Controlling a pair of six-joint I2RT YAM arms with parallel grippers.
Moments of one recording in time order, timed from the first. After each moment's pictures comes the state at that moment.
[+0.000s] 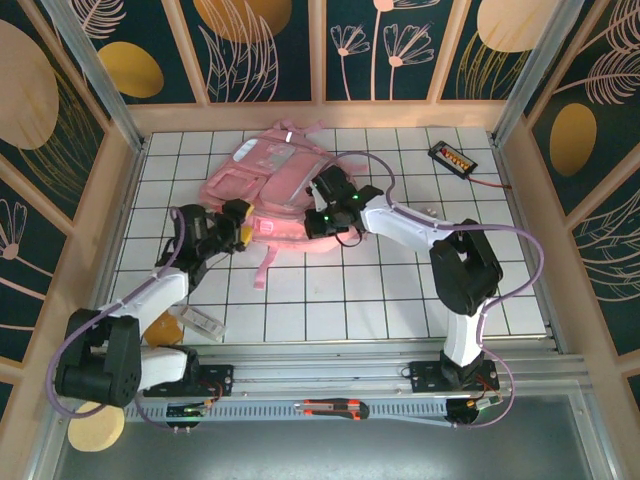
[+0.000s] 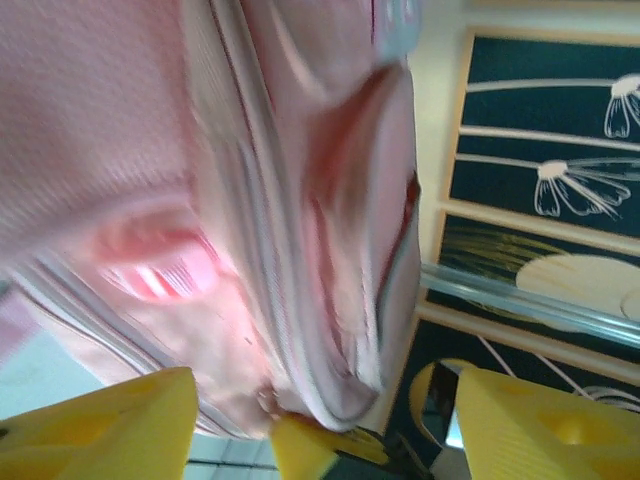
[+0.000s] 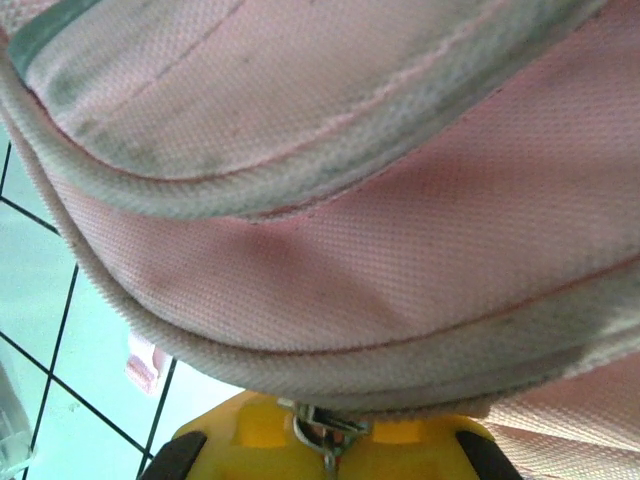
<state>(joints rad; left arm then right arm) -0.23 1.27 0.55 0.31 0.39 -1.54 0.73 1.87 1.44 -0.56 -0.22 0.42</state>
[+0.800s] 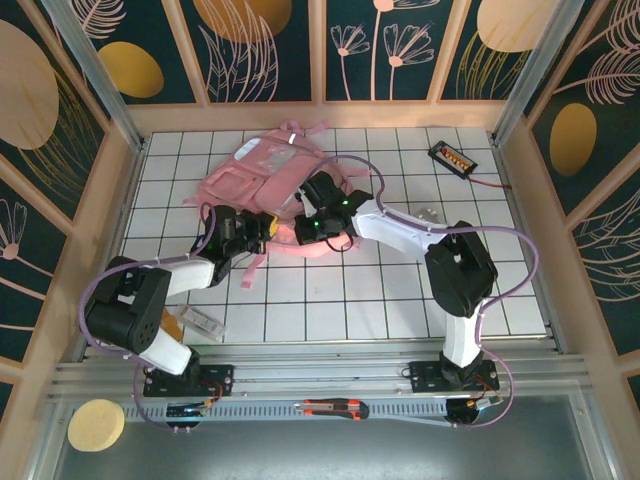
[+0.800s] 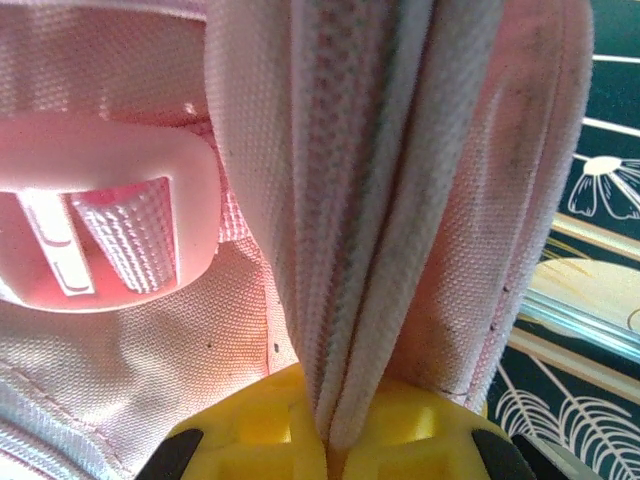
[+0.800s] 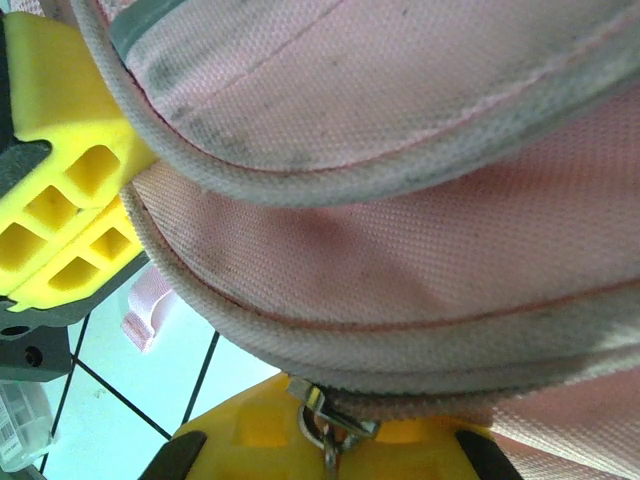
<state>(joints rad) -0.34 1.56 0.58 0.56 0.36 -1.69 0.79 1.88 1.46 -0.56 -0.20 0.44</state>
